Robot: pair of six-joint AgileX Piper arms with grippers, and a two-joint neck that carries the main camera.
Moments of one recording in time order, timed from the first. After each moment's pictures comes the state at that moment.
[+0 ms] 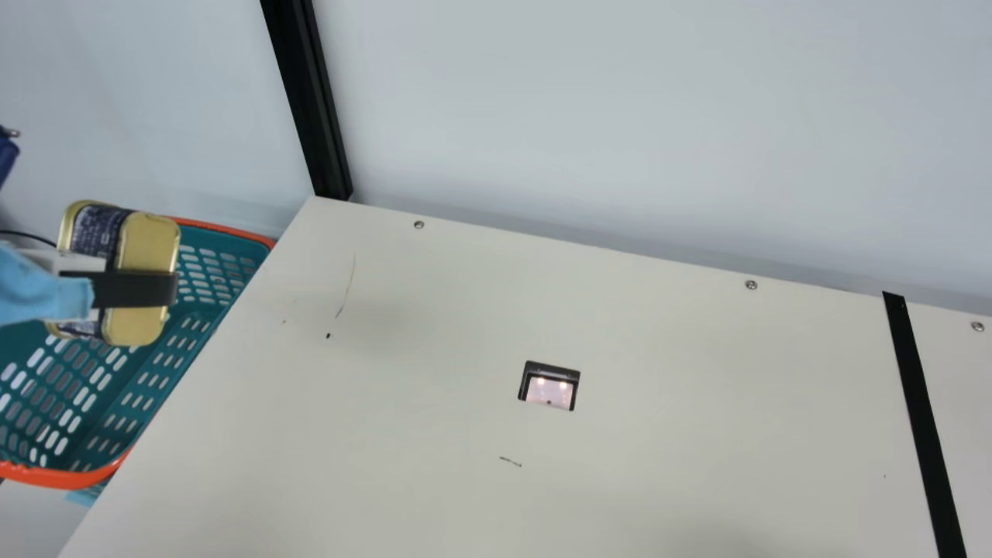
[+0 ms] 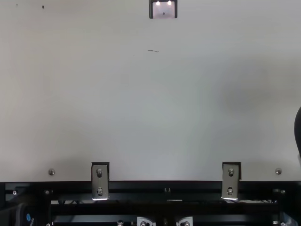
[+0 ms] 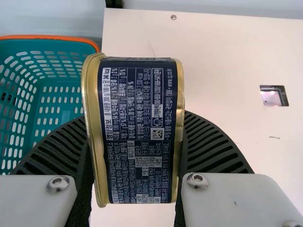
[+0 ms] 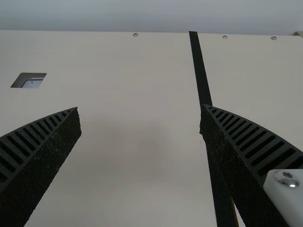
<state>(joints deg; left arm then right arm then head) 21.7 63.3 -61.8 -20.8 58.2 22.9 -4.0 13.5 -20.2 5.0 38.2 -6.5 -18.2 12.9</state>
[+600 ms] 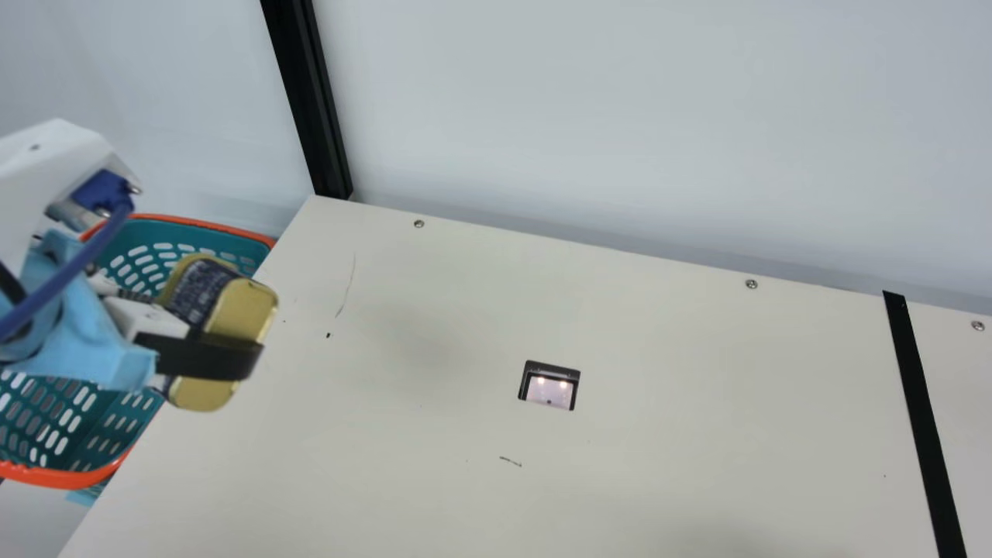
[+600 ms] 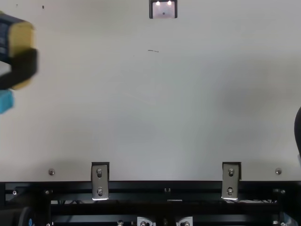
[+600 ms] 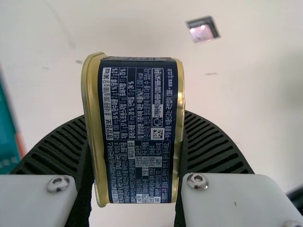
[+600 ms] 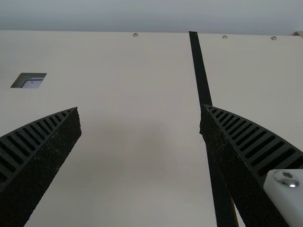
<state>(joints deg) 7.9 69.0 -63.8 -25.6 69.7 26.0 -4.0 13.5 -20.2 5.0 38.2 -6.5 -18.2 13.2</state>
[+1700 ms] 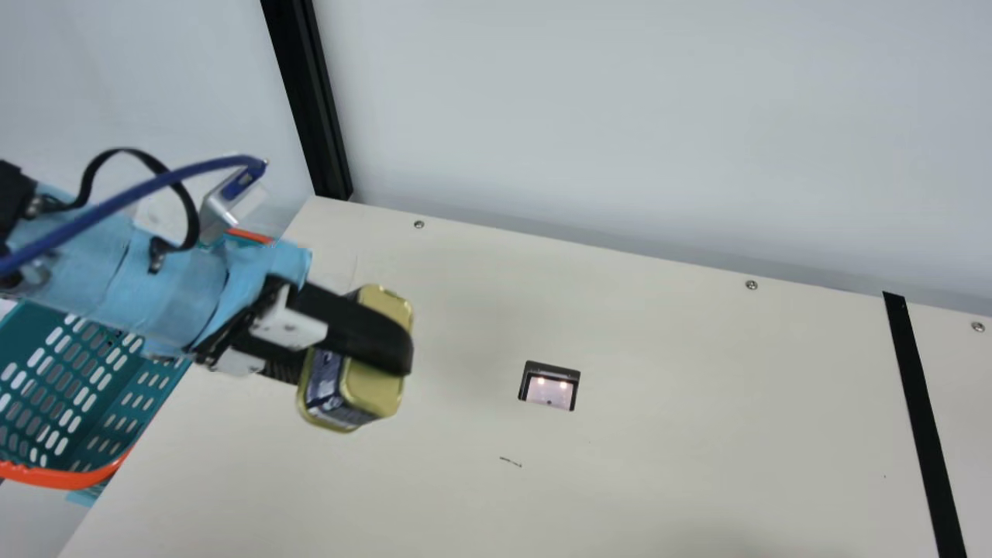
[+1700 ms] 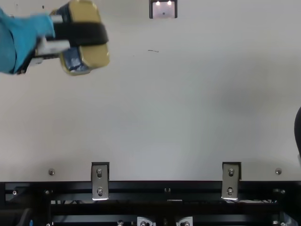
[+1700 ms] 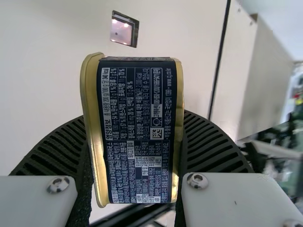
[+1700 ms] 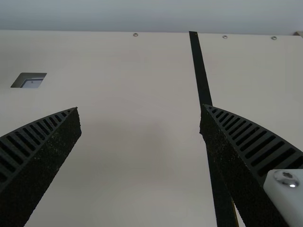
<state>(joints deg) 6.7 82.3 -66.4 -47.7 69.8 -0.5 -4.0 13.5 -20.2 5.0 38.2 -6.5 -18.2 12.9</state>
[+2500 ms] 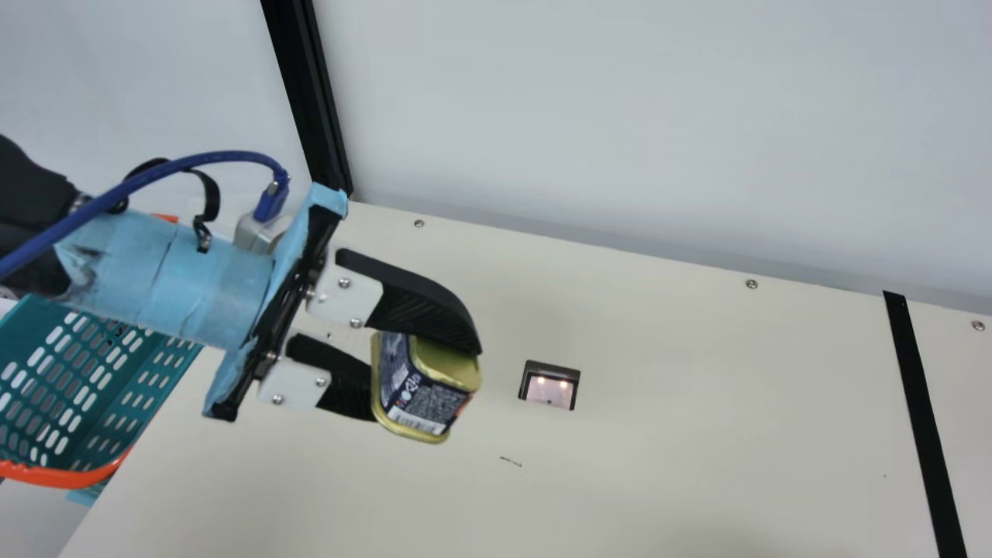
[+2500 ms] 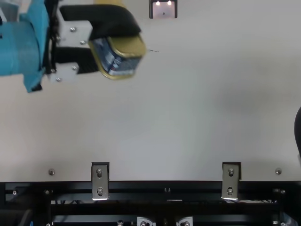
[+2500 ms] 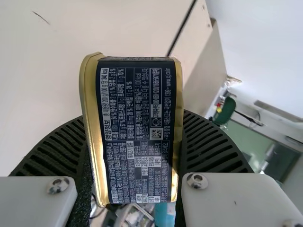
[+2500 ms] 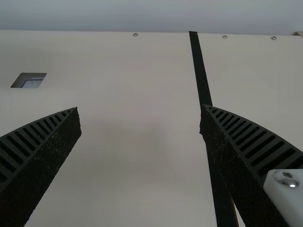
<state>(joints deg) 1.8 81.3 -63.3 -61.0 69.9 -18.6 -4.0 13.5 -20.2 5.0 38.2 -6.5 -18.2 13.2</state>
